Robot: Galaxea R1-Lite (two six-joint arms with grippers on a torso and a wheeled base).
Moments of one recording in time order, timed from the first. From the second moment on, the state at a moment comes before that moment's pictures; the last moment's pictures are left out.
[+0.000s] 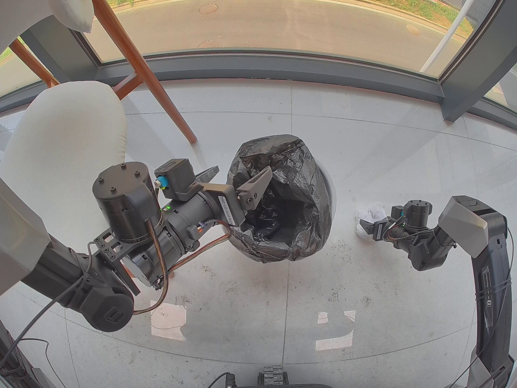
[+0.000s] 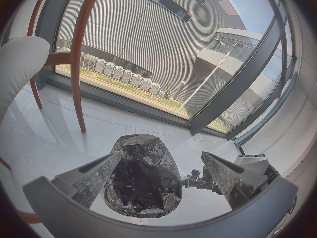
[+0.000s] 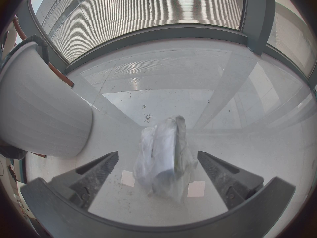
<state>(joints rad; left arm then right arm) -0.62 1.86 -0.72 -1.24 0.07 -0.25 0.03 2.67 -1.32 -0.99 0.16 0.05</state>
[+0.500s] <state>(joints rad) -0.62 1.82 -0.70 -1.24 0.06 -0.24 0.00 2.58 -1.22 -0.98 0.17 0.06</state>
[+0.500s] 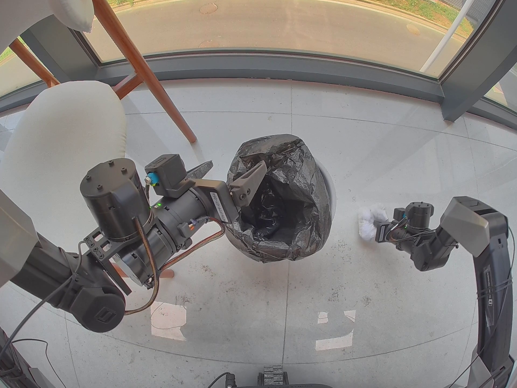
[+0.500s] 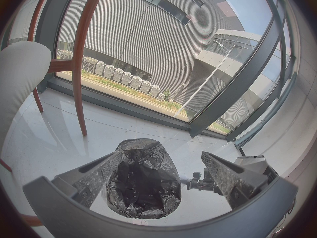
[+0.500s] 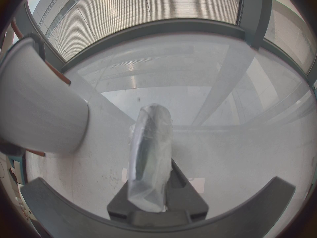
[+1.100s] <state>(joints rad) -0.65 1.66 -0.51 -1.32 -0.04 -0.24 0.23 1.76 -0.87 -0.65 0.35 0.16</state>
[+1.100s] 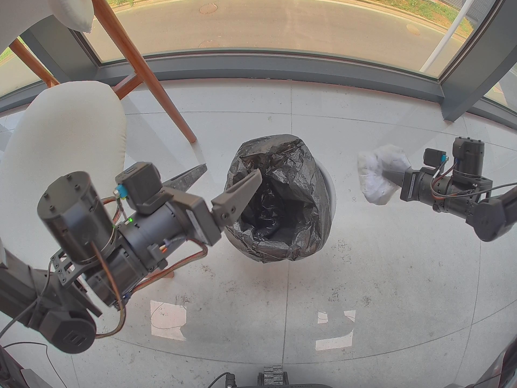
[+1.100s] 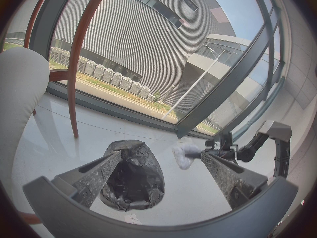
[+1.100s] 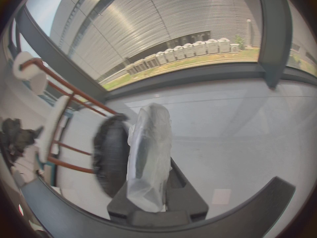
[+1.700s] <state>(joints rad) -0.65 1.45 -0.30 -1.38 -0.12 -0.24 0.62 1.63 -0.94 -0.53 0.34 0.20</state>
